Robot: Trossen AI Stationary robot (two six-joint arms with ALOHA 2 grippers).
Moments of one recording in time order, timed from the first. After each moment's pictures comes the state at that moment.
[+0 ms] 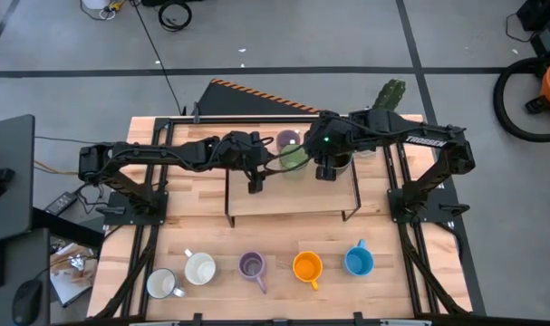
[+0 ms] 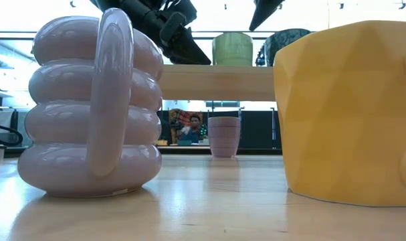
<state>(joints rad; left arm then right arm) 0.19 1.50 1.05 -0.06 0.01 0.18 -0.07 1.55 1.77 -1.22 0.27 -0.13</state>
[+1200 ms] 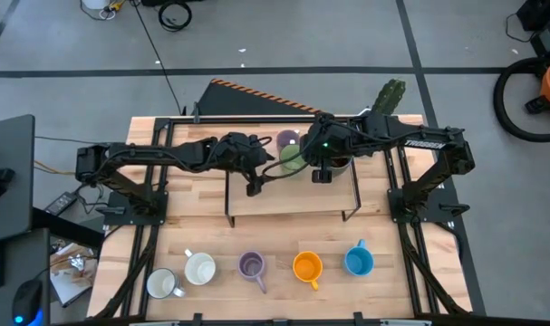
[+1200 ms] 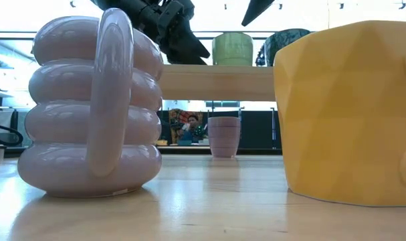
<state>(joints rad) 0.18 1.47 1.05 -0.10 0.04 0.09 -0.03 1.55 1.76 -1.14 0.34 -0.17</state>
